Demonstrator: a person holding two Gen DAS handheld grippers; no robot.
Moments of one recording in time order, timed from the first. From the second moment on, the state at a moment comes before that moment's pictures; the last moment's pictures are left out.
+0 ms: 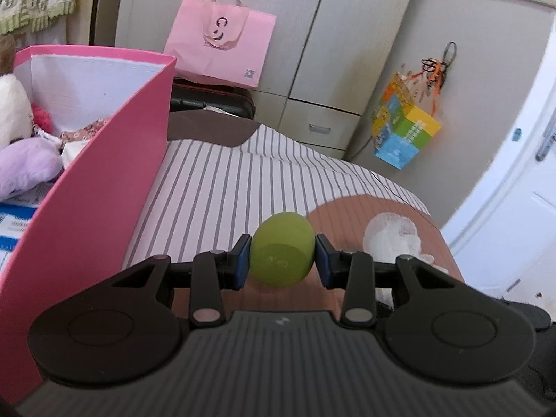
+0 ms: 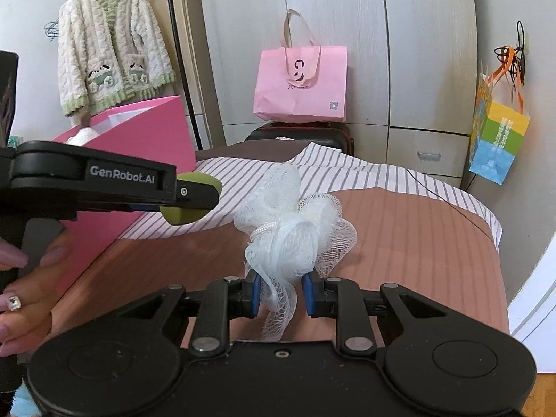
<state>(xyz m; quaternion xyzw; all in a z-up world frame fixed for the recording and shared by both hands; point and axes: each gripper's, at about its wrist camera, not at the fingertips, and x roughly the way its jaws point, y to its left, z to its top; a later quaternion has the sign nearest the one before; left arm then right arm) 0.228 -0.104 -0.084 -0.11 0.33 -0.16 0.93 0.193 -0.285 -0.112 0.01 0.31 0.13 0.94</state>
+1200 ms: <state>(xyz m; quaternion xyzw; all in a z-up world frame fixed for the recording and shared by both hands) 0.090 -0.017 -0.083 -0.06 0.36 -0.27 0.89 0.073 -0.237 -0.094 0.05 0.32 0.17 0.93</state>
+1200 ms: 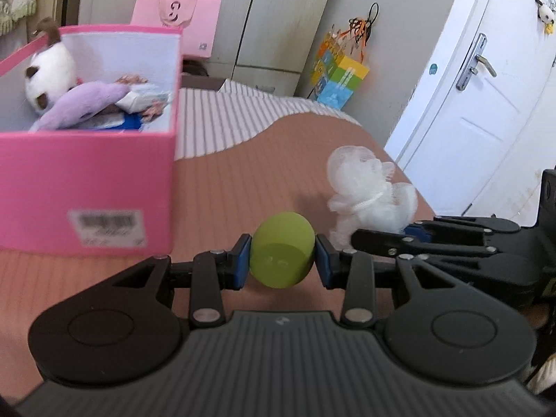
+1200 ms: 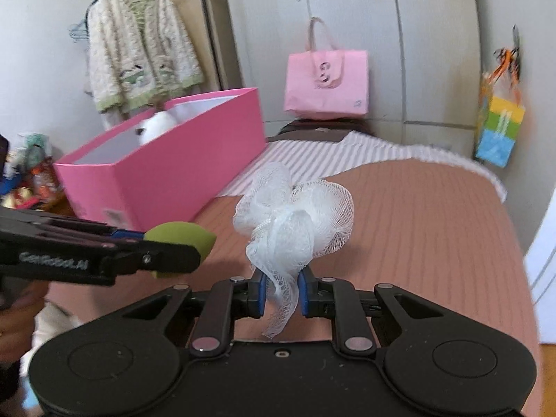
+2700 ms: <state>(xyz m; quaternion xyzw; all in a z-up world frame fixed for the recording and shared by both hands) 0.207 0.106 0.023 -0.05 0.28 -0.18 0.94 0.202 -0.087 0.019 -0.01 0.28 0.35 0.90</state>
